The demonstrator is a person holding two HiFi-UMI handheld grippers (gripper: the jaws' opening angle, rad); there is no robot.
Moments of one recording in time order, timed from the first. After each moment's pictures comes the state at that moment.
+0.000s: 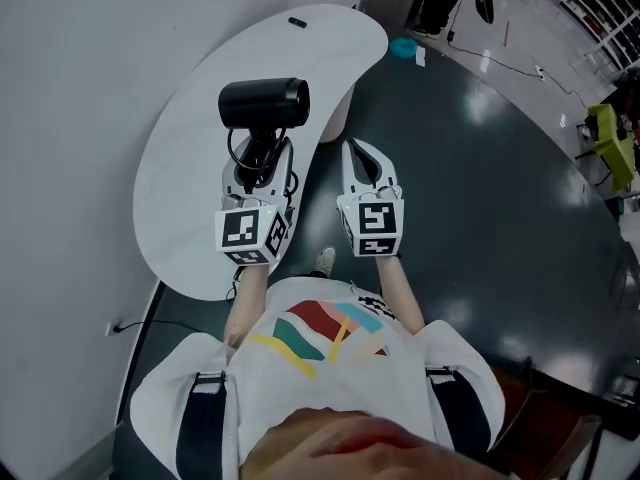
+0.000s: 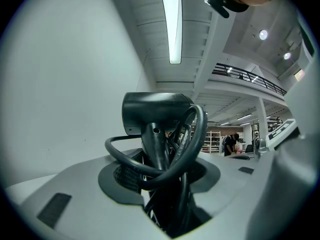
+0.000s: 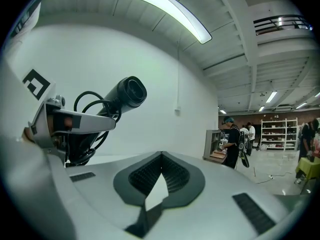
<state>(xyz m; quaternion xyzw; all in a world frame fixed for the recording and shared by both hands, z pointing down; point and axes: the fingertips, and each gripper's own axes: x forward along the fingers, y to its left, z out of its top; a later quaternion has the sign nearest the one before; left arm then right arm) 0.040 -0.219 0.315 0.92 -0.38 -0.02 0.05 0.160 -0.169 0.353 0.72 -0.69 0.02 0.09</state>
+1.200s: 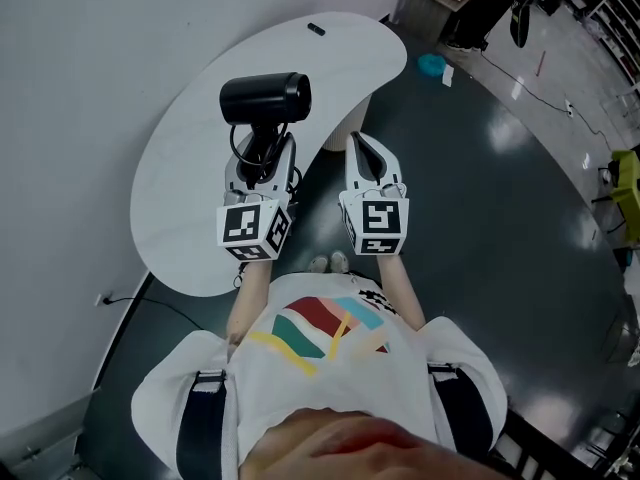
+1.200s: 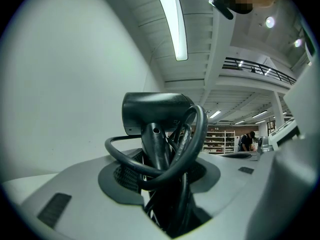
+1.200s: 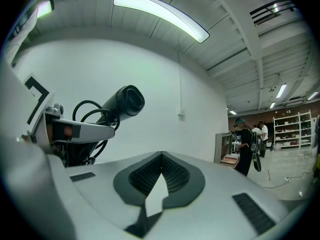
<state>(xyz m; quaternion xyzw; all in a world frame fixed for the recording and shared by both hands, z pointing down) 0.090 -0.245 0.307 0.89 -0.45 -0.03 0.05 0.216 -0.212 0.333 0.67 -0.74 0.01 0.05</state>
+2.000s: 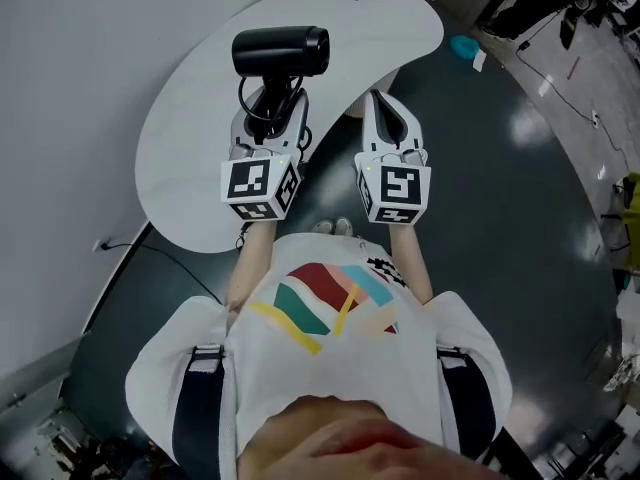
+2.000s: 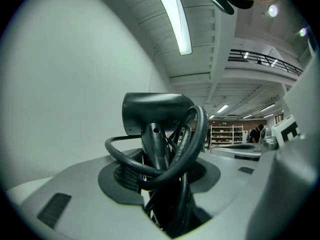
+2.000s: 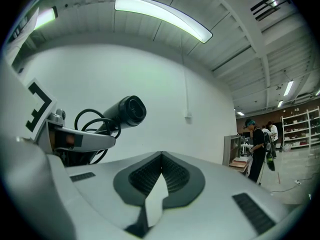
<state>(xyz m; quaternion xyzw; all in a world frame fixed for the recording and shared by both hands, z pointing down) 0.060 -0.252 0.311 0.87 -0.49 -0.01 0.04 0.189 -0.225 0.319 0.64 -0.76 -0.01 0.04</state>
